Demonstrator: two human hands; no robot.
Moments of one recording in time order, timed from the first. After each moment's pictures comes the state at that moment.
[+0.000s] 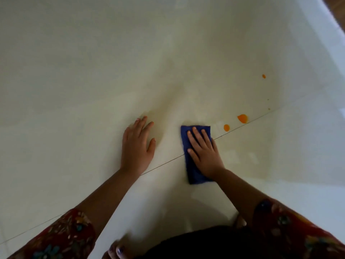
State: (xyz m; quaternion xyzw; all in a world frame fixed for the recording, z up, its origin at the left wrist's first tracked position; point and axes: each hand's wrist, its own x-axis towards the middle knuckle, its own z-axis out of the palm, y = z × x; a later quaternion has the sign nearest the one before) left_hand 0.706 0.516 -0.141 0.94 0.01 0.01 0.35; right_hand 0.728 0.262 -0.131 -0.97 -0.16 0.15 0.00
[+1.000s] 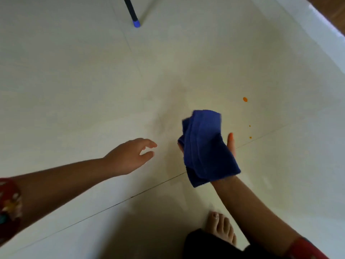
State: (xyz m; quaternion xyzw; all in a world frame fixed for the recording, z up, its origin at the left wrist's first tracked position) left_hand 0.832 0.403 -0.043 0.89 -0.03 -0.26 0.37; right_hand 0.851 0.160 -0.033 -0.25 0.26 0.22 0.91
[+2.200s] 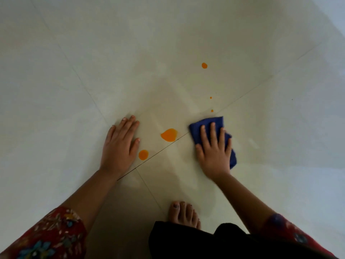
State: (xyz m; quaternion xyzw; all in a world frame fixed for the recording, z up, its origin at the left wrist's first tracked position) left_hand 0.862 0.273 -0.143 0.97 -0.10 -0.05 0.20; right_hand 0.831 -0.020 -0.128 -0.98 0.06 0.16 0.05
